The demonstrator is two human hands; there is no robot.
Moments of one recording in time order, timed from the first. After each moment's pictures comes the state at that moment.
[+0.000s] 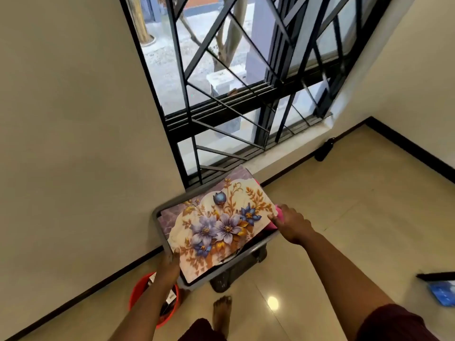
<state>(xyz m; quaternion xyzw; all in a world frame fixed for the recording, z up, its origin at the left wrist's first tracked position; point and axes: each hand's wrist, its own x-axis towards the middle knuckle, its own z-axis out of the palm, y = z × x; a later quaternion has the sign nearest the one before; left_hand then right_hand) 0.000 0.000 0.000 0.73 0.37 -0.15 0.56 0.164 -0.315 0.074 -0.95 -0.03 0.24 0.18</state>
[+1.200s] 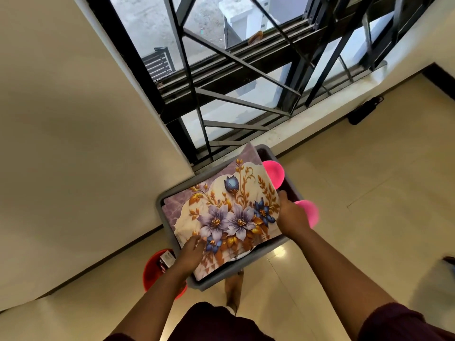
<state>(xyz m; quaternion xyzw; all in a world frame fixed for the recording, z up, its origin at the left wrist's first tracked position) 0.089 0.009 -0.055 0.74 0.37 -0.30 0.48 0.242 -0.236 -0.006 -0.94 -0.04 0.29 0.19</state>
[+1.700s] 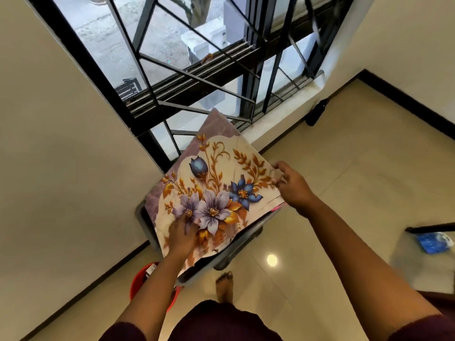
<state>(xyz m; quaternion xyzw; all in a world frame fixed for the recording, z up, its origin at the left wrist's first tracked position) 0.101 -0.032 -0.013 0.80 0.30 -0.16 0.48 0.221 -0.308 0.114 -0.84 0.06 0.20 0.49</state>
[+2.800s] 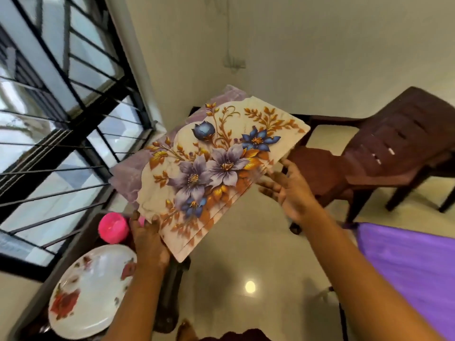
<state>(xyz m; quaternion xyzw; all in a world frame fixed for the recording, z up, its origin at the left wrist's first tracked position) 0.020 -0.297 0.150 0.51 0.09 -0.11 0.85 -0.099 -0.572 0.241 -0.48 0.27 -0.18 0.82</state>
